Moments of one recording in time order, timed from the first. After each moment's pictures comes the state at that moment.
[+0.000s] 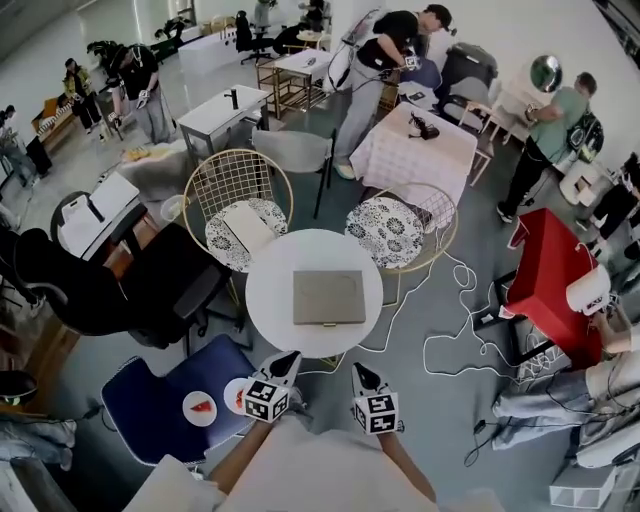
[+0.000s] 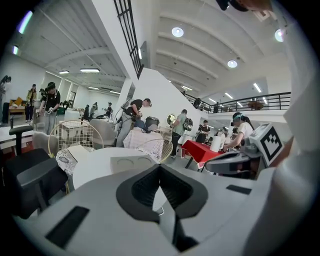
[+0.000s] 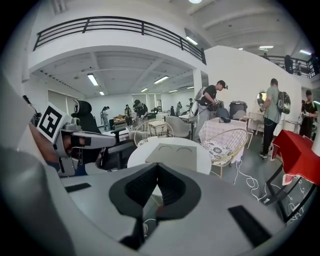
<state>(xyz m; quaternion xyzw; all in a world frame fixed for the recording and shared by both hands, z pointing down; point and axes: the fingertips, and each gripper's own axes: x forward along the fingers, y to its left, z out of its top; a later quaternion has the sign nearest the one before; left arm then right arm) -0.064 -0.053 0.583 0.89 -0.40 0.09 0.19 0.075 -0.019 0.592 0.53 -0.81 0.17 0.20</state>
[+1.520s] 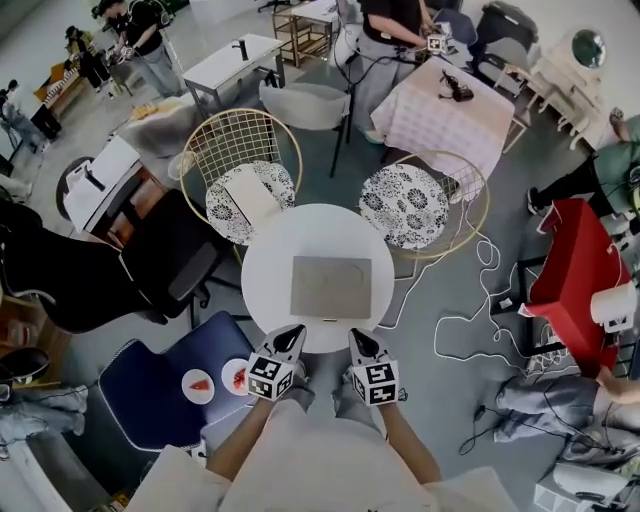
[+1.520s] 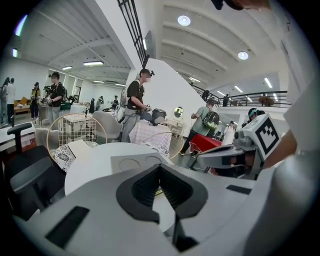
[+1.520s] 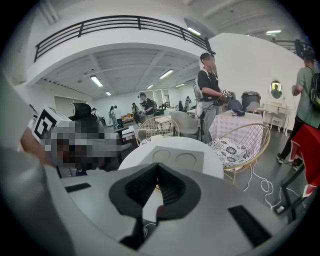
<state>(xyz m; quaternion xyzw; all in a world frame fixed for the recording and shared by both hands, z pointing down) -0.041 -0.141 0.612 0.87 -0.43 0.12 0.21 0.075 -0.137 0.613 0.47 -0.84 0.20 0.21</state>
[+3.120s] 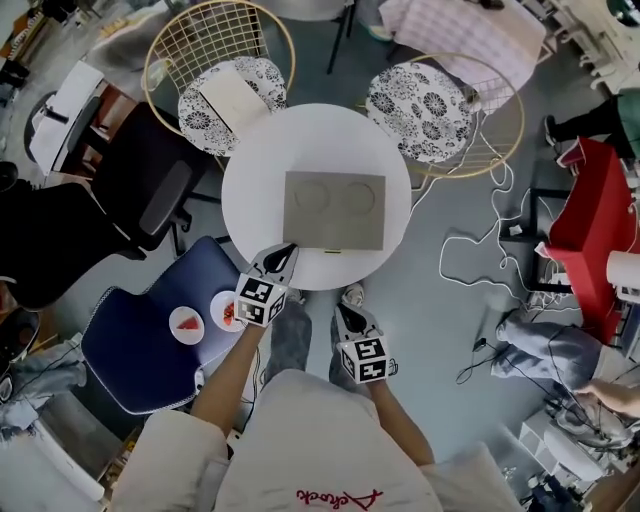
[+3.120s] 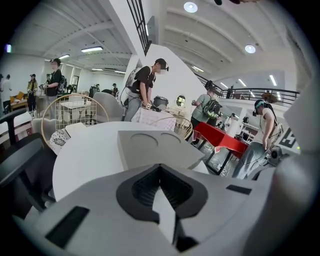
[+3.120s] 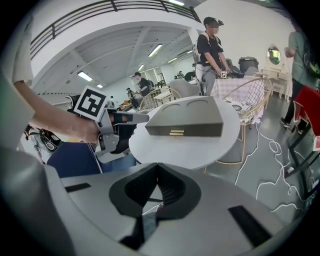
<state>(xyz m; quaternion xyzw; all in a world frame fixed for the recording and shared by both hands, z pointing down) -0.059 -0.180 0.719 0.86 -0.41 0.18 0.25 0.041 -0.043 0.726 0.43 -0.80 0.34 0.26</state>
